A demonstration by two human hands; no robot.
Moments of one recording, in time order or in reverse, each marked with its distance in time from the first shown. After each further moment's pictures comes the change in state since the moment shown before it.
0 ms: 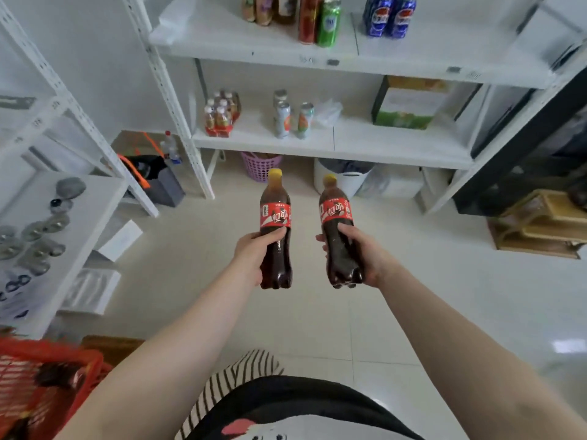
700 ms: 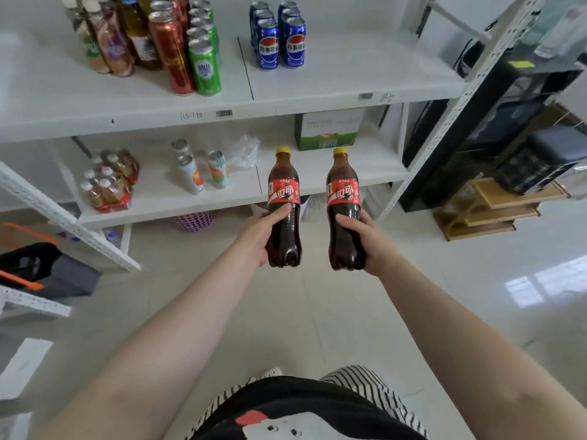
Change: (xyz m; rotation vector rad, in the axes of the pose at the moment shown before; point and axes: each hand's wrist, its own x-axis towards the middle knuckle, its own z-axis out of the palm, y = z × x) left_hand 0.202 0.150 0.278 0.111 -0.324 -0.051; right_hand 0.109 -0.232 -0.150 0.051 0.366 -0.313
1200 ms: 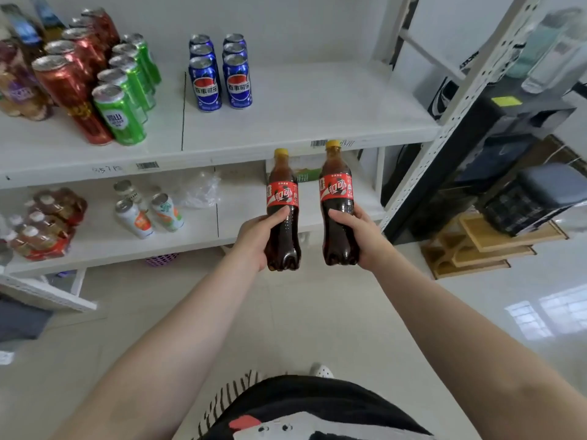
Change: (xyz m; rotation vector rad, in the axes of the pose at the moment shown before) left_hand 0.131 0.060 0.188 0.008 0.039 0.005; right_hand 0.155 -0.154 -0.127 -0.044 -0.019 -0.081
